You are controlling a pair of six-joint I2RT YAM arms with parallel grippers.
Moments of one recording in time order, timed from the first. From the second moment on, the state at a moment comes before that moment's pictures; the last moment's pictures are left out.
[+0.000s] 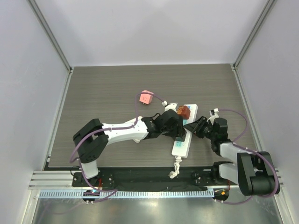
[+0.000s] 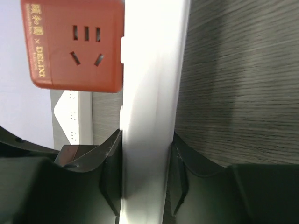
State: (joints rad) left arm -1.08 1.80 1.22 -0.15 -0.12 -0.83; right arm 0.04 1.17 0.16 0.50 -0.52 0.80
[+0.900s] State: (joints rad) left arm -1.05 1.55 1.23 -0.23 -0.22 -0.78; right arm 0.05 1.06 0.13 0.42 -0.39 0.81
